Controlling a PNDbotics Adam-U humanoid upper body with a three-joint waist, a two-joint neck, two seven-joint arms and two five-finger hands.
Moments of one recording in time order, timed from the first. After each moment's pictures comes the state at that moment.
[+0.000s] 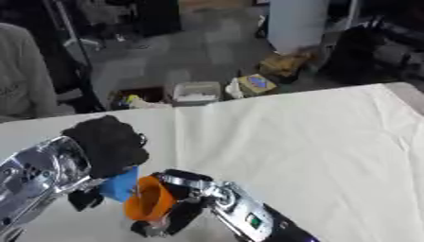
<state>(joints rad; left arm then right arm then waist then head) -1.01 0.45 -0.65 -1.74 -1.27 -0.21 -0.89 -0.74 -0.14 0.45 -1.23 -0.01 -0.11 0.48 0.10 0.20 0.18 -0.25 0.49</state>
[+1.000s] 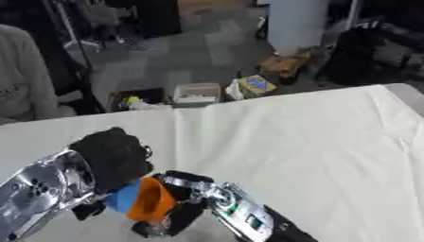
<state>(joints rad) -0.99 0.45 -0.67 -1.76 -1.29 -0.23 -0.87 -0.73 -0.14 0.44 -1.22 -0.01 -0.10 0.48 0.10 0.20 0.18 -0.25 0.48</state>
